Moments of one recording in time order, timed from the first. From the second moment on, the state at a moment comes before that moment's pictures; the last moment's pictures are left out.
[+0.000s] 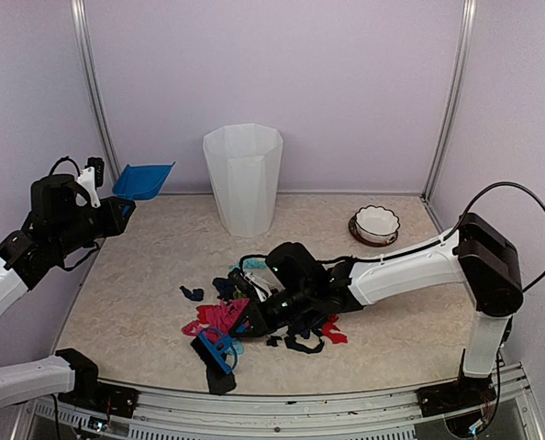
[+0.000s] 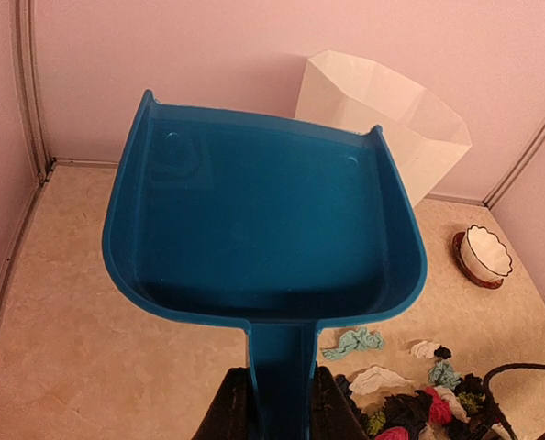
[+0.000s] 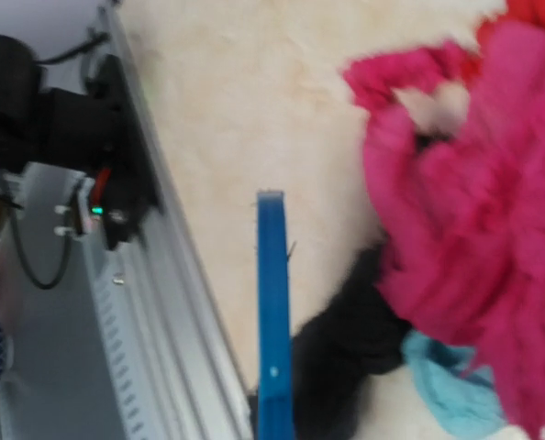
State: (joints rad) left arm -0.37 0.83 0.87 -0.37 -0.10 -0.32; right arm 1.11 1.89 1.16 0.08 -0.55 0.63
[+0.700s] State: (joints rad) left arm -0.37 0.84 0.87 -0.37 -0.10 -0.32; right arm 1.05 1.79 1.04 -0.01 -0.21 0.64
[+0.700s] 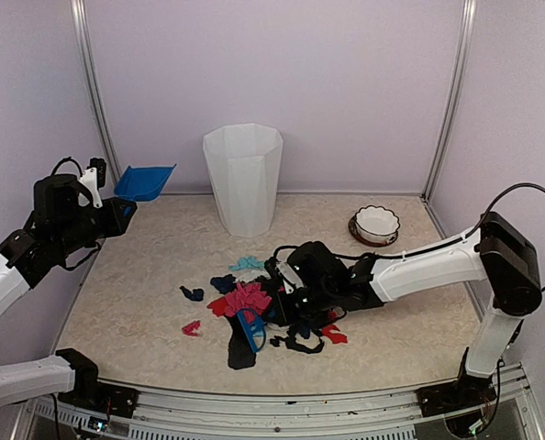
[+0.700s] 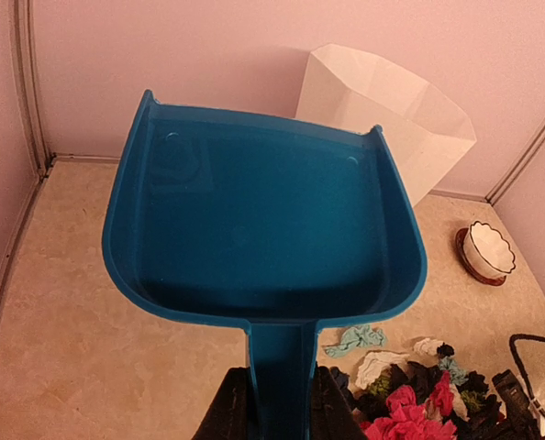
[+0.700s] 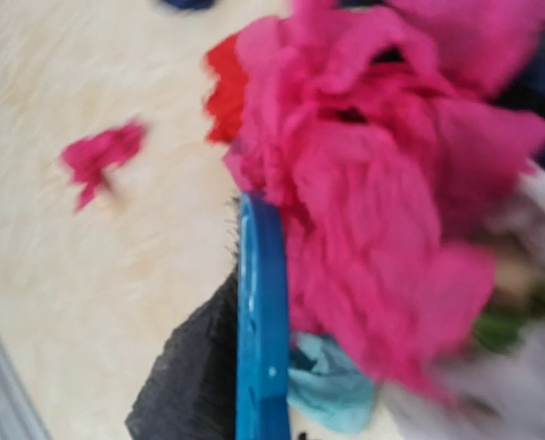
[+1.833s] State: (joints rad) left arm -0.37 0.85 0.87 -0.37 -0.10 -0.32; right arm 1.04 1.69 1.16 0.03 -0.28 0.64
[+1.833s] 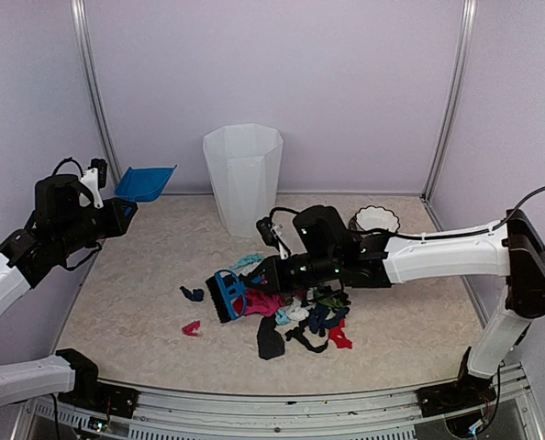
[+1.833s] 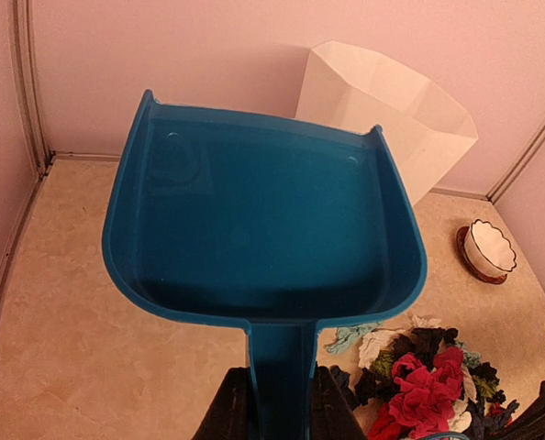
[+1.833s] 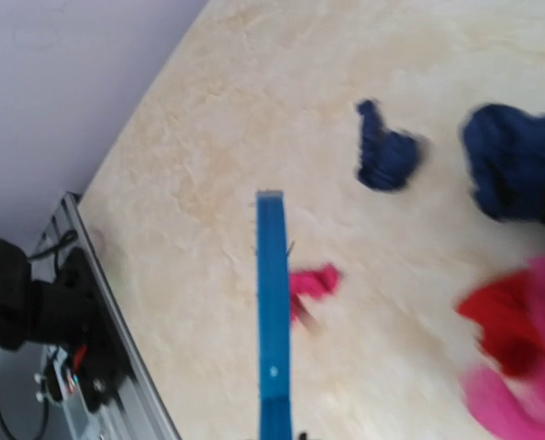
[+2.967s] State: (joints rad) left arm -0.37 0.85 0.87 -0.37 -0.10 -0.32; right arm 1.07 2.22 1.52 0.07 -0.10 1.07
